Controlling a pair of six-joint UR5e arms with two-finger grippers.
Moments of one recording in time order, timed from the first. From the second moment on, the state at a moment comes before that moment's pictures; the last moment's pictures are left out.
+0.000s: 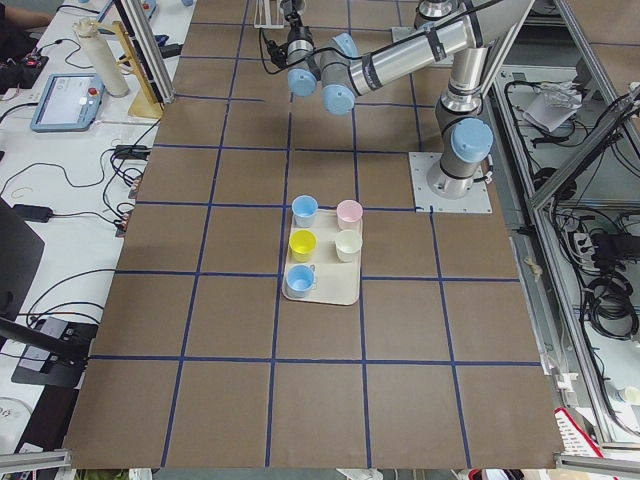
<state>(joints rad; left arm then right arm) -1.52 -1.74 -1.95 -1.58 -0.03 0.09 1.44 -1.43 1.71 -1.30 -0.20 -0.47</state>
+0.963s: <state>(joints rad) -1.52 -1.75 -1.97 -1.43 -0.06 0.15 1.44 -1.43 1.71 -1.30 -0.20 -0.47</state>
